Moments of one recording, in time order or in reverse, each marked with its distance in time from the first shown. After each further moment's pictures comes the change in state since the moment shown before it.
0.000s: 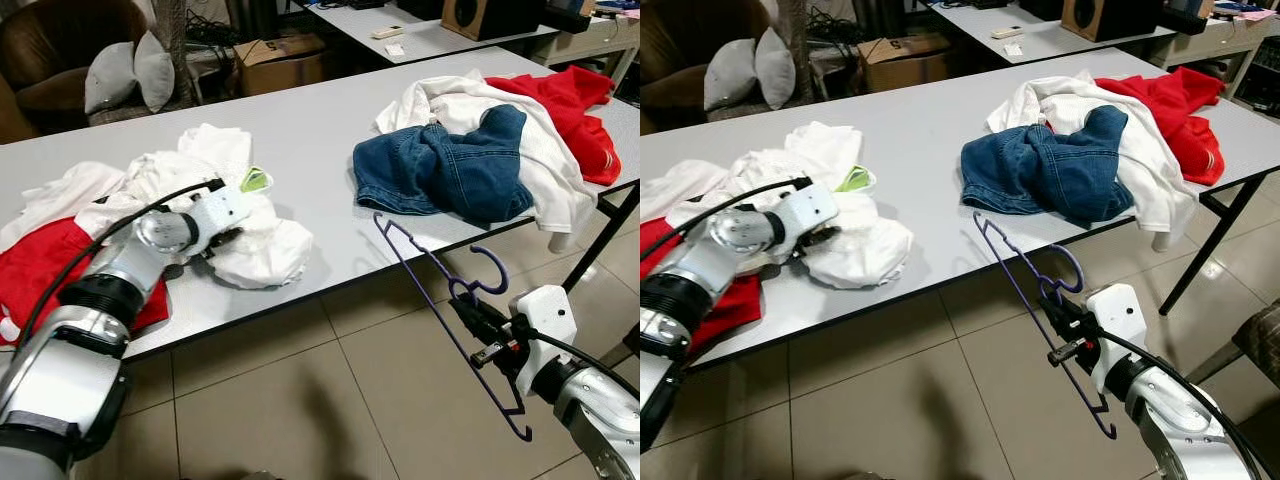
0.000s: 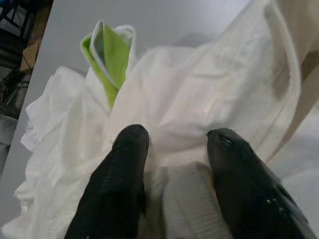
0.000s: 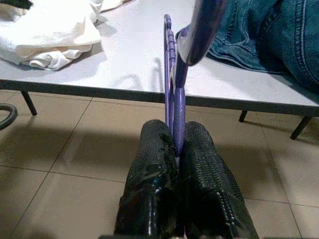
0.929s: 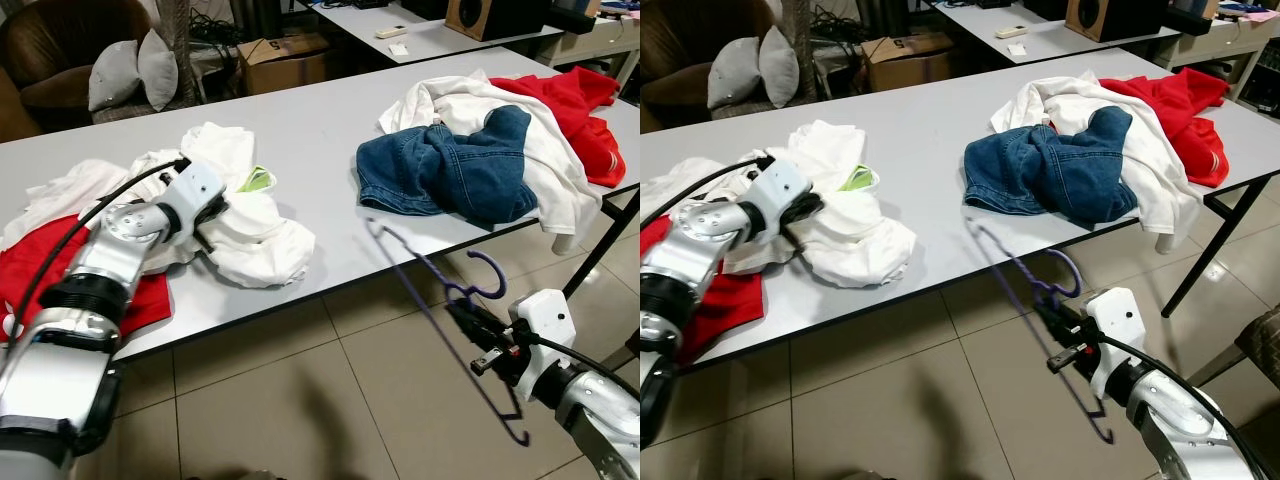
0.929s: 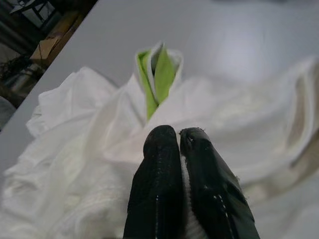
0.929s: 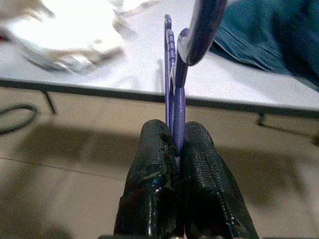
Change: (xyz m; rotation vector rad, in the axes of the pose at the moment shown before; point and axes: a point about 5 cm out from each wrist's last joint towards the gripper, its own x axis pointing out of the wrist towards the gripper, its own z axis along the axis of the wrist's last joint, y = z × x) left arm -0.010 0.016 -0.001 -0.282 -0.145 0.082; right arm -0.002 0.007 0.005 0.024 -0.033 0.103
